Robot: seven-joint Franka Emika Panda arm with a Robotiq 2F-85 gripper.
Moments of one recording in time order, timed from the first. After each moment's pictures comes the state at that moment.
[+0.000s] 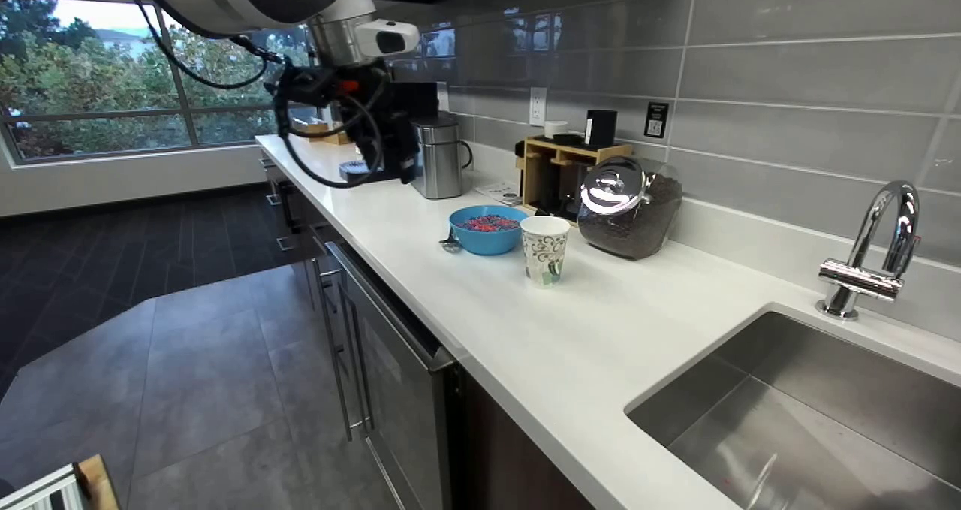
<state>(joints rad) 0.03 -0.30 0.18 -2.35 0.01 2.36 0.27</state>
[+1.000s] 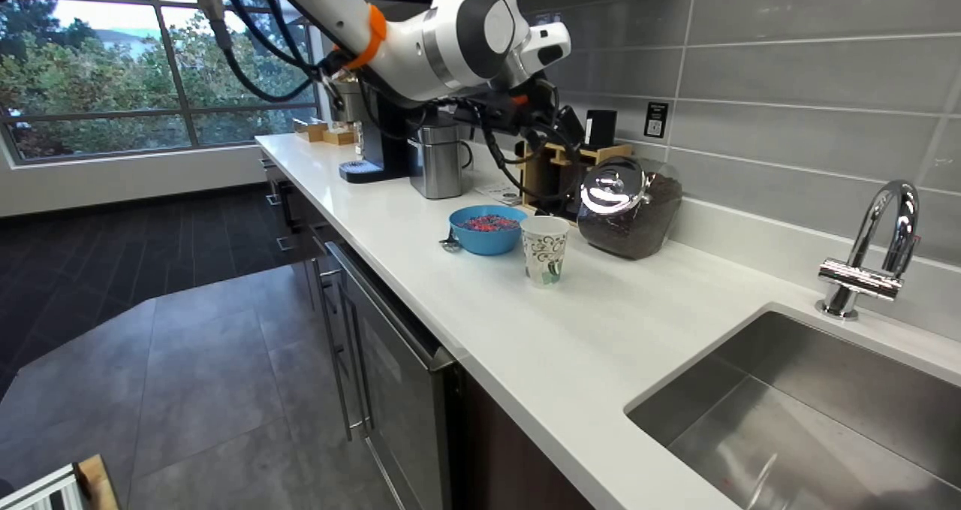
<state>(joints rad) -0.08 0.24 0.05 -1.87 -0.33 2.76 0.46</state>
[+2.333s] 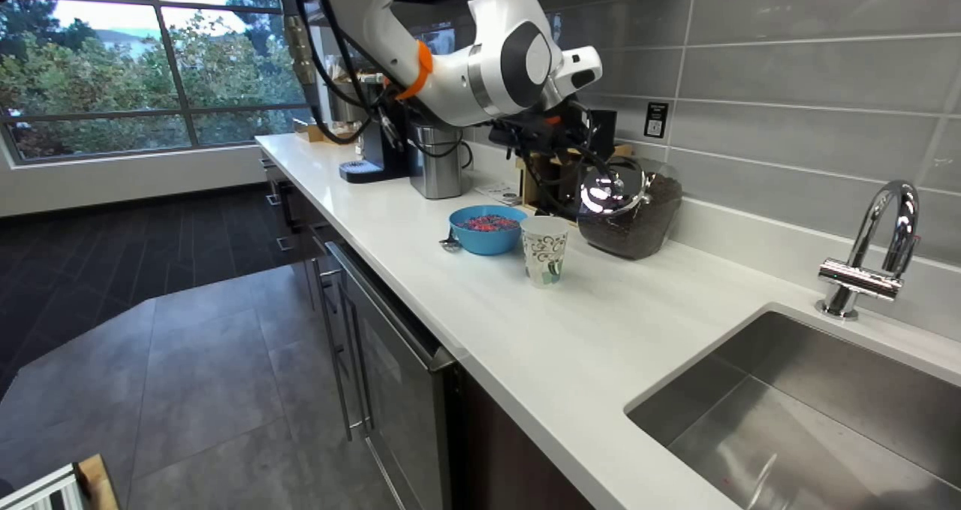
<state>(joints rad) -0.07 0.43 0.01 -1.68 -0.35 2.79 0.45</state>
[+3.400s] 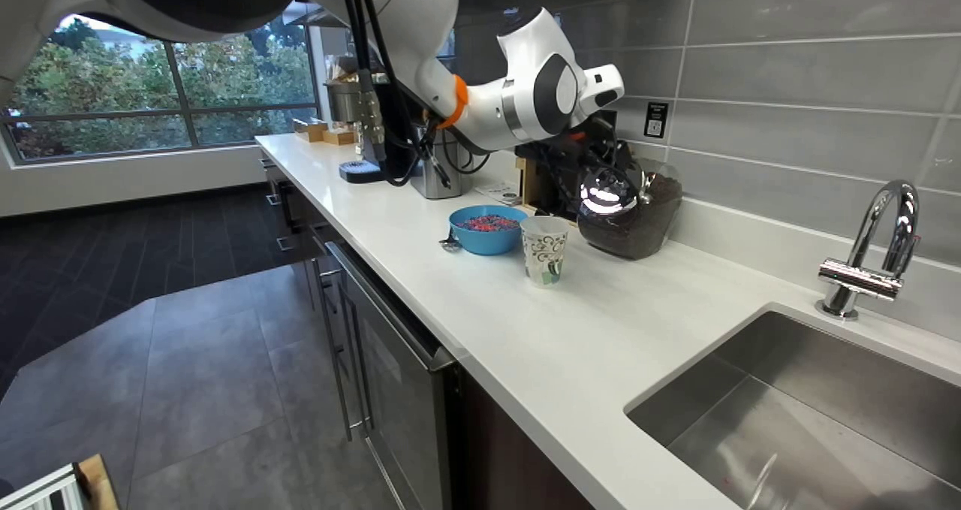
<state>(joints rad) -0.07 0.63 -0.02 -1.44 -0.35 2.84 0.45</state>
